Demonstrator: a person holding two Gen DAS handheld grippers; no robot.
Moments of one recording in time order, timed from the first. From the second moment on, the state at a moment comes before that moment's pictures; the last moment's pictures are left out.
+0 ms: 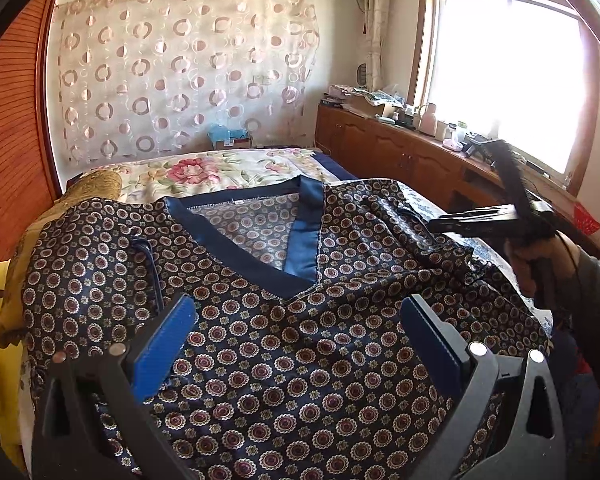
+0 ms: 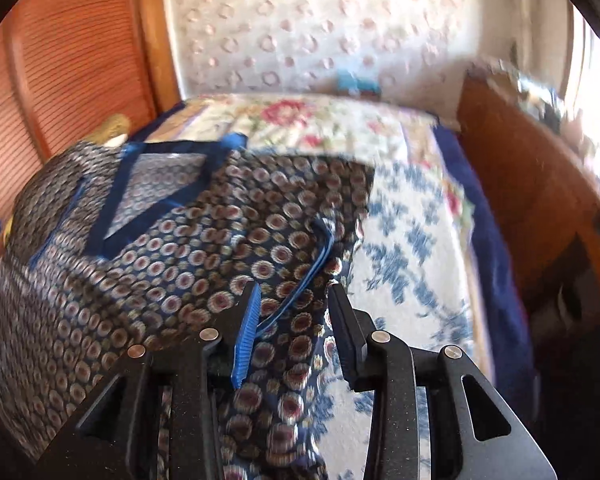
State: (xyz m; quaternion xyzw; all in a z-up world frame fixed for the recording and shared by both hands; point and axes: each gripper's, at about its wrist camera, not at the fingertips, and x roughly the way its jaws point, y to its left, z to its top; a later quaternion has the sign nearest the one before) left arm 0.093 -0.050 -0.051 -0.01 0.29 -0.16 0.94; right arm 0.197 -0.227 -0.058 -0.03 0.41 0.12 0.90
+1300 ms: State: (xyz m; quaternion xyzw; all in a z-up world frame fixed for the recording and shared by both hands) left arm 0.170 0.071 -0.039 0.00 0.32 -0.05 0.95; right arm 0.305 -0.249 -0.078 -0.07 0.44 0.10 0.89
